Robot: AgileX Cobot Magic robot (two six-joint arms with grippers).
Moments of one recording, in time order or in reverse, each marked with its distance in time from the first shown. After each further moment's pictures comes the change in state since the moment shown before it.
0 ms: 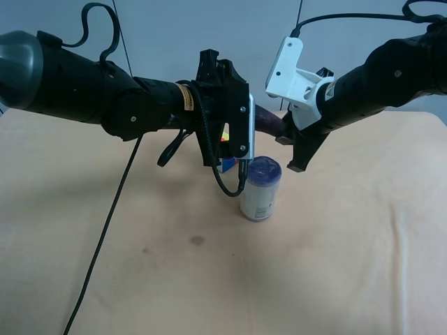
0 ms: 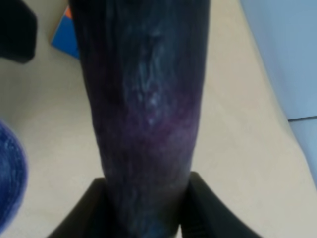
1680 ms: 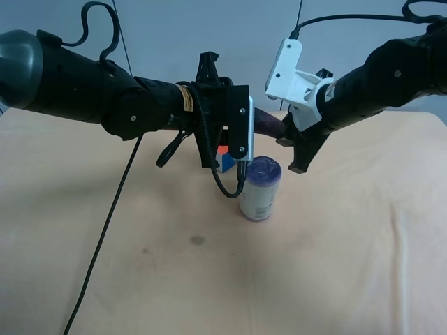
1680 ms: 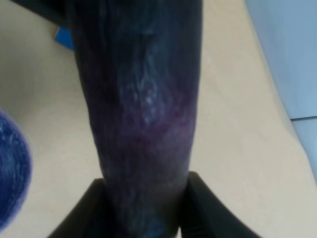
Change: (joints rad) left arm 0.000 0.000 -0.002 0.000 0.030 -0.007; right arm 0.001 0.000 0.000 -0.002 0.011 -0.007
